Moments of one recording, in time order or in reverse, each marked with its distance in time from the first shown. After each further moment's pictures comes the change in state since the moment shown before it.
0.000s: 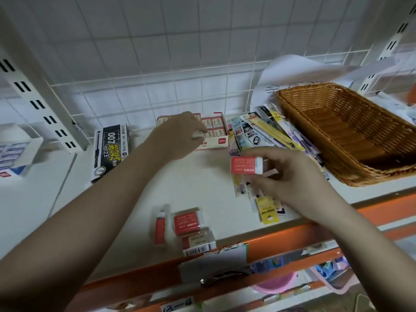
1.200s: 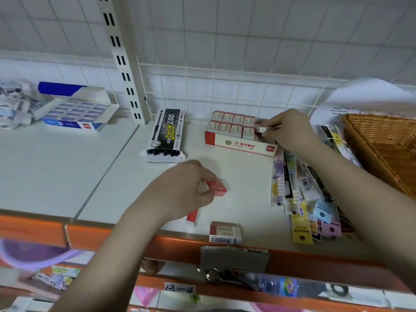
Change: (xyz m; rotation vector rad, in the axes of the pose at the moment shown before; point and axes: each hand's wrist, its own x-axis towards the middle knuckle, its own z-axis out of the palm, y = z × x) left_hand -0.138 0.017 -0.003 -0.228 -0.083 -0.319; right_hand 0.150 0.009 0.036 -0.308 -0.071 0.083
